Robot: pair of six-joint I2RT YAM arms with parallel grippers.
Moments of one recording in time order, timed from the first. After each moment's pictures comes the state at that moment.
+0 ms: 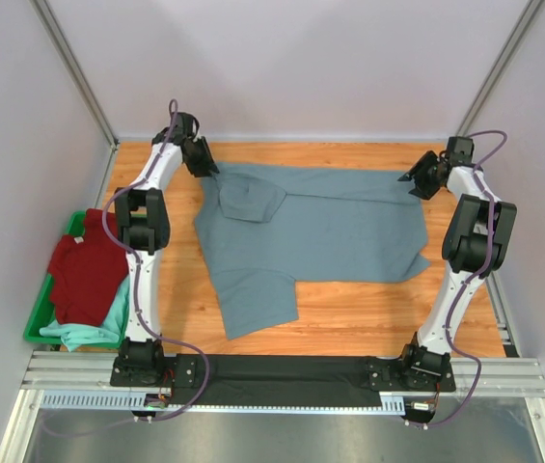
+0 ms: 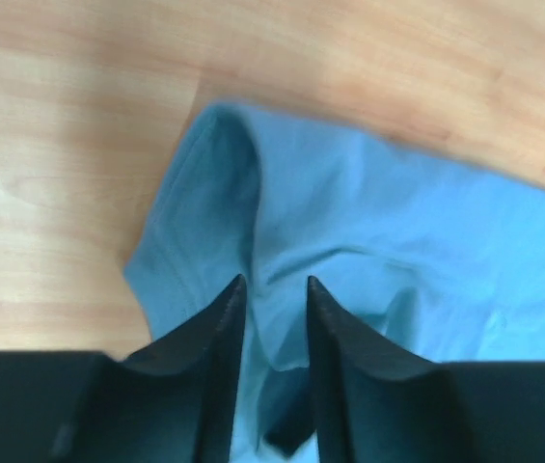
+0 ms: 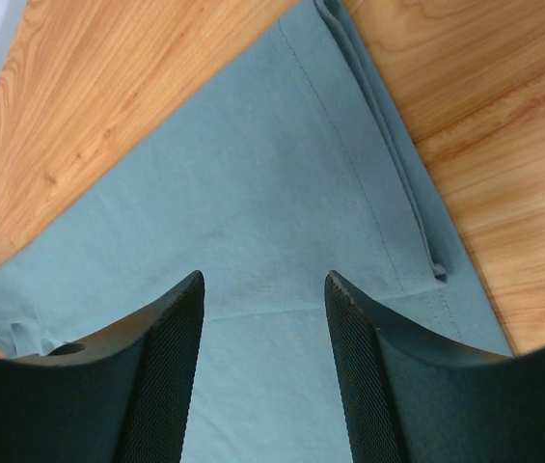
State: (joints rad) left arm -0.08 2.49 2.27 -0.72 0.22 -0.49; right arm -0.27 2.16 1.69 -0.42 -0.33 0.58
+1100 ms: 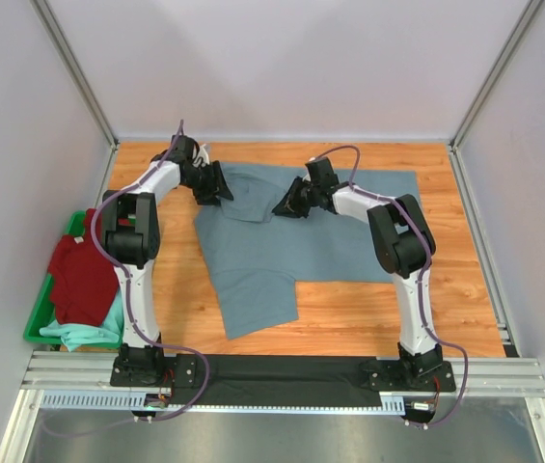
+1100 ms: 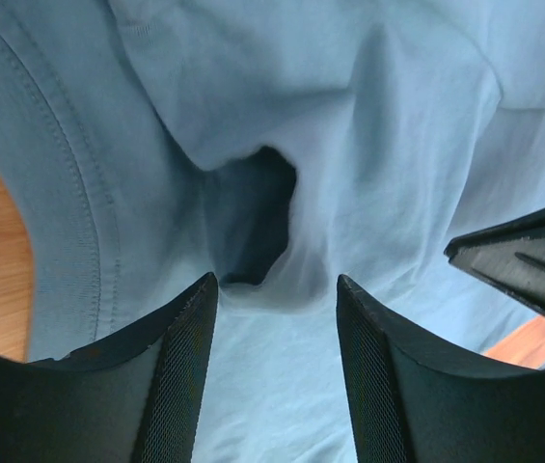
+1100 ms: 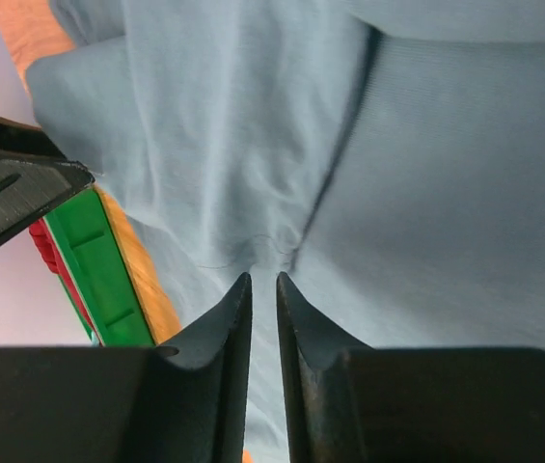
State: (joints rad) left arm -0.10 2.19 1.72 -0.58 0.49 -0.35; right arm 0.42 2.23 1.57 -0.11 -0.48 0.93
